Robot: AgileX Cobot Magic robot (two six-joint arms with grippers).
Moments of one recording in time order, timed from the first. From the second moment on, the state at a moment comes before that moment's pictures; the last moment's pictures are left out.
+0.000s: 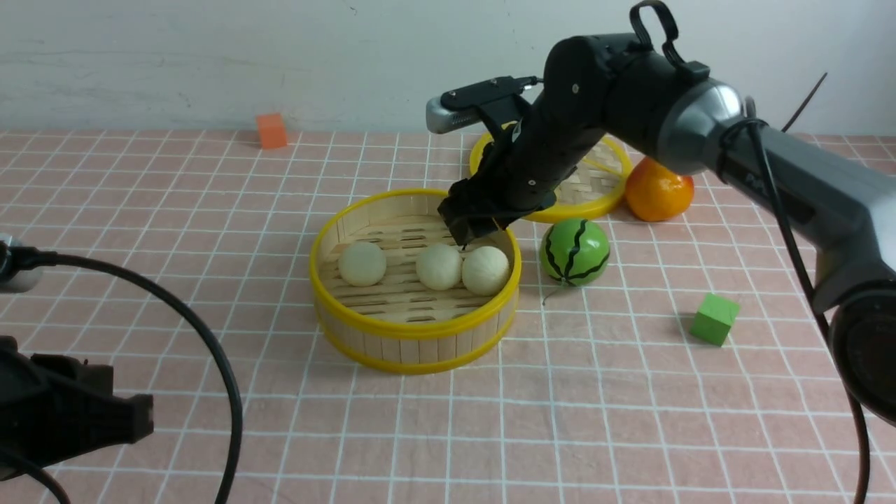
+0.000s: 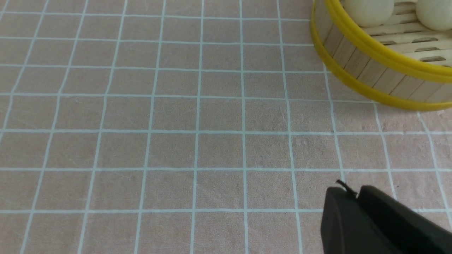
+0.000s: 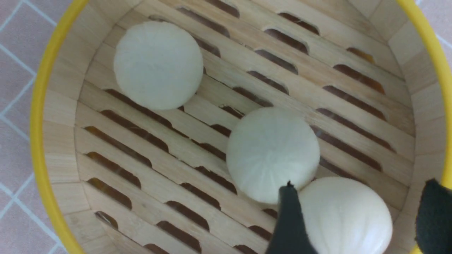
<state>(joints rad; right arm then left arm) 0.46 2.27 -2.16 0.23 0.95 -0.18 -0.48 0.82 -0.58 0.52 0.60 -0.76</state>
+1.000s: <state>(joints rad) 0.48 2.37 -2.16 0.47 0.85 -0.37 -0.48 0.76 -0.58 0.49 0.59 -0.76</state>
